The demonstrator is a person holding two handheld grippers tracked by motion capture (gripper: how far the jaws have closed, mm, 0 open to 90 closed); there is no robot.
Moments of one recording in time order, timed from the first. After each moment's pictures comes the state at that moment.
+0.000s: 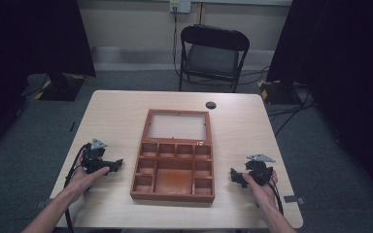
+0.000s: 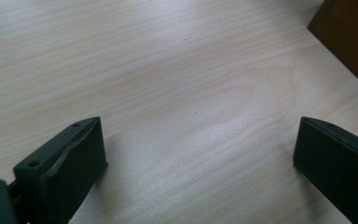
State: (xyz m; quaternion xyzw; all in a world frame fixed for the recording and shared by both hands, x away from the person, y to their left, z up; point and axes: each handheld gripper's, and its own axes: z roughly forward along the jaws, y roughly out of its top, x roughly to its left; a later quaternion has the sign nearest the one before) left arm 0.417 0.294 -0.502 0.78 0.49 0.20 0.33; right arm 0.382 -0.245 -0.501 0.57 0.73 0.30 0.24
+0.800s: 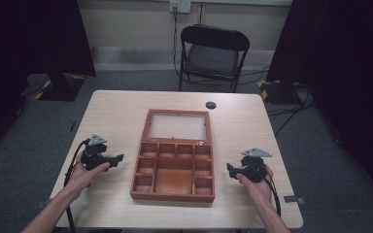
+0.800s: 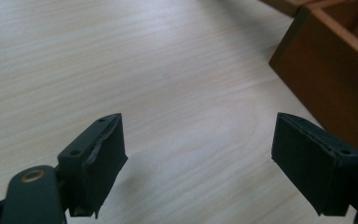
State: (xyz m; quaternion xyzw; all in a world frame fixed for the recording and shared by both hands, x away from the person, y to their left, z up) left arm 0.420 0.287 -0.479 0.77 0.48 0.19 0.36; right arm 0.383 -0.227 -0.469 0.51 0.76 0.33 0.24
